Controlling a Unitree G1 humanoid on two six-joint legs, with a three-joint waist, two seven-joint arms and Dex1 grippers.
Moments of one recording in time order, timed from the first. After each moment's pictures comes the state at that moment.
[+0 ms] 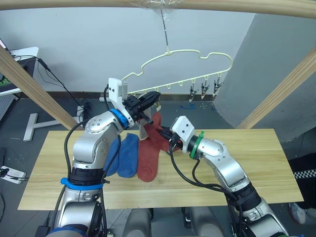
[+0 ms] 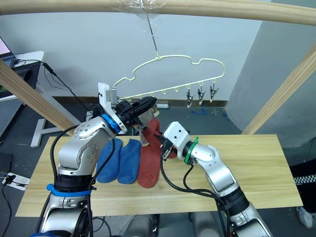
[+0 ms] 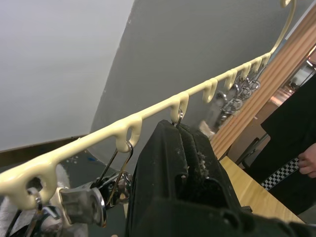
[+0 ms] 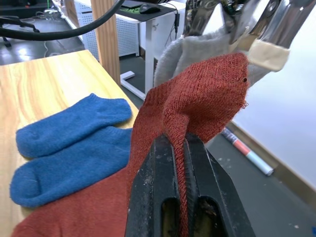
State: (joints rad) left arm -0.55 0.37 0.05 -0.11 -0.46 0.47 -0.62; right arm -0.41 -0.18 0.35 -0.15 0.04 0.36 0.56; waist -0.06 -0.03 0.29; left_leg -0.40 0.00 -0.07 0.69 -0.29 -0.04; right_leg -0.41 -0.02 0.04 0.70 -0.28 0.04
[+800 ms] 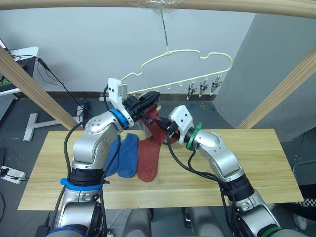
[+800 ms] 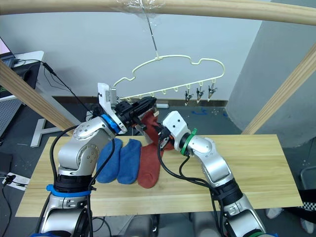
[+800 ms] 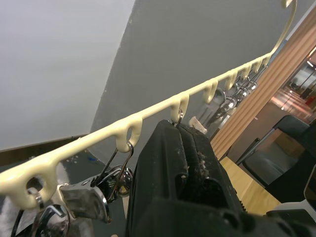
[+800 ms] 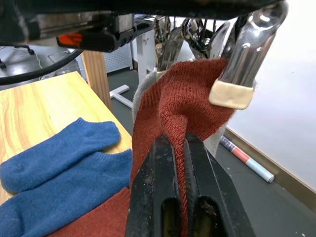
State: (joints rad) left arm -0.54 0.37 0.05 -0.12 -0.46 0.47 -0.62; right arm -0.50 -0.11 0.30 -0.06 0.06 0.36 0.54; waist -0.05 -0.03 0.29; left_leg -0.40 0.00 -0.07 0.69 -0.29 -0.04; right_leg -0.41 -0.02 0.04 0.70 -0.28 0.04
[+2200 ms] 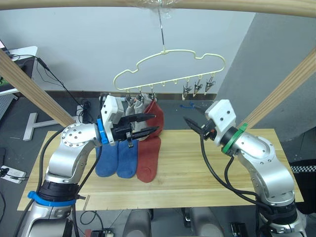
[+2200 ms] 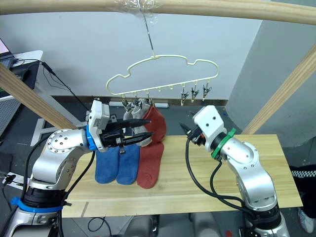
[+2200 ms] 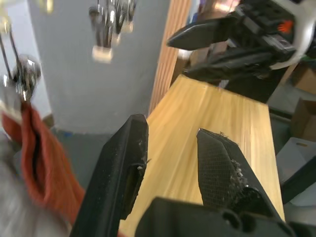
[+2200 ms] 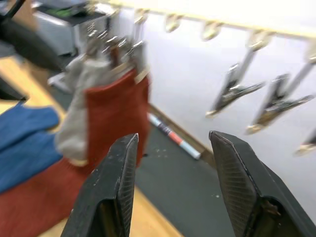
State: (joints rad) left arm -0.39 0.62 0.01 -0.19 -0.43 0.21 -1.03; right arm -0.38 -0.32 0.10 -0.67 0.09 0.80 0.47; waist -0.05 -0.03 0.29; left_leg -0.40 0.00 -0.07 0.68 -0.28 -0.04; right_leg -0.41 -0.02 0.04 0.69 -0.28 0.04
